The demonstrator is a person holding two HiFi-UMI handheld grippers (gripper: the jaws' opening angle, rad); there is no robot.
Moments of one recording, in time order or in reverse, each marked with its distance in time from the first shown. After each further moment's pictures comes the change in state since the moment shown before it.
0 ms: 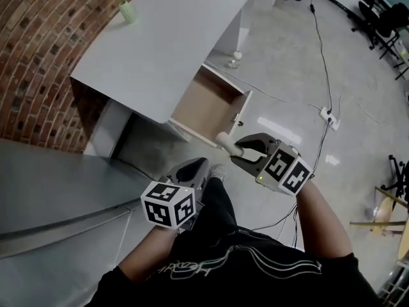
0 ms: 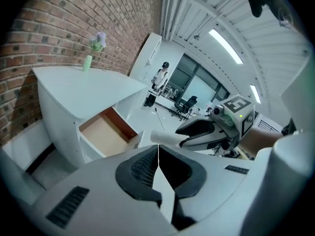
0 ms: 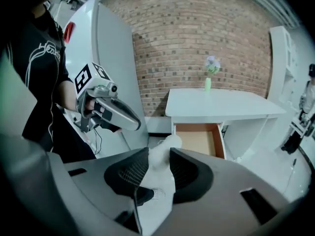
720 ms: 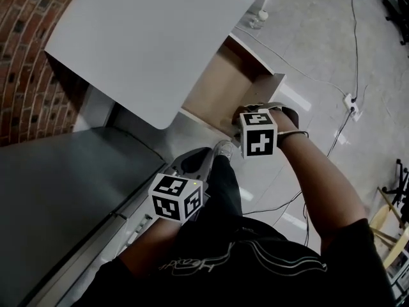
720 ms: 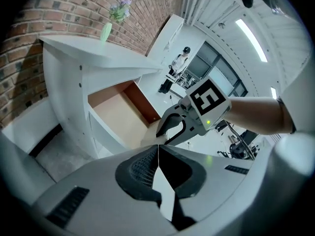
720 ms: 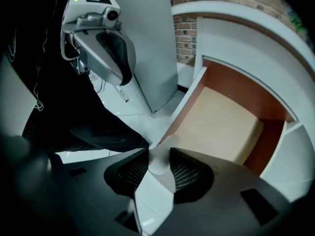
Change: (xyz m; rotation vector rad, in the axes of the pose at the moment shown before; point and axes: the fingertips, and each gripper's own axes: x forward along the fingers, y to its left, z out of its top) left arm 0.117 0.147 -0.059 -0.141 0.162 0.112; right arm 0.222 -0.101 -0.118 -0.472 0.569 0.407
